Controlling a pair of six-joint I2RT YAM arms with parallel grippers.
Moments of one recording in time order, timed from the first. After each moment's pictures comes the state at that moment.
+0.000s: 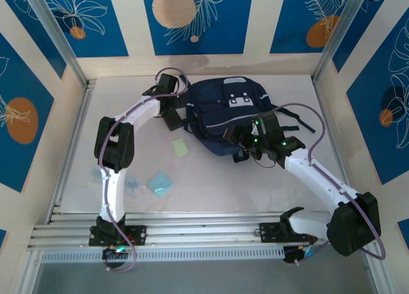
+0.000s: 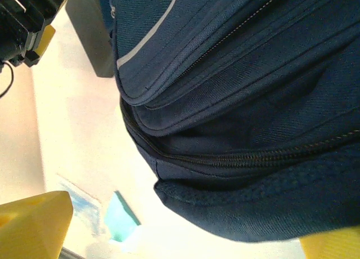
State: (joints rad) left arm -0.35 2.18 1.76 -0.50 -0.22 -0.47; right arm 0.42 1.17 0.88 -0.52 -0.24 0.85
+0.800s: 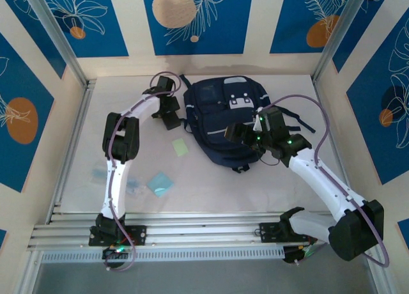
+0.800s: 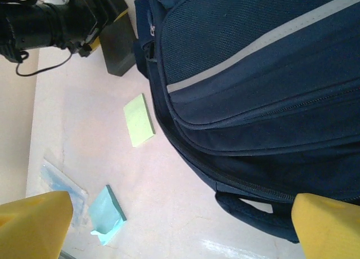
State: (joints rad) left arm -0.29 2.38 1.93 -0.60 -0.17 -0.61; right arm 0.42 1.13 0.94 -0.56 -0.23 0.68
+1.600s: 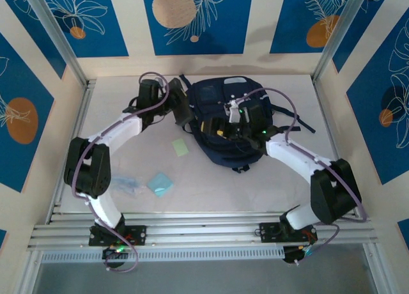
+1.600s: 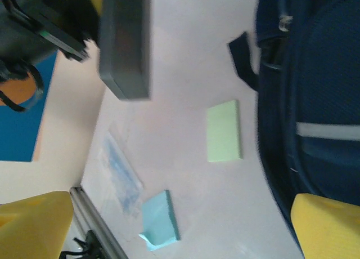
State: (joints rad) left arm -0.36 1.75 1.26 -0.02 0.25 -0.90; right arm 0.49 1.47 0.99 -0.11 -0.53 0.67
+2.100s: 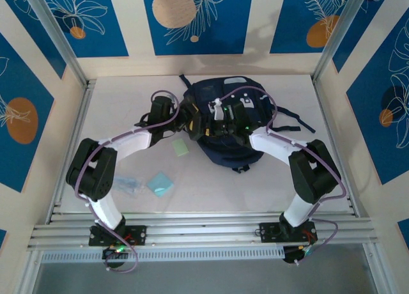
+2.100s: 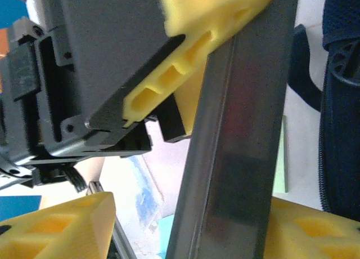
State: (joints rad) left arm -0.46 1.74 1.08 0.16 0.28 -1.11; right arm 0.55 1.67 1.07 0.04 -0.57 0.73
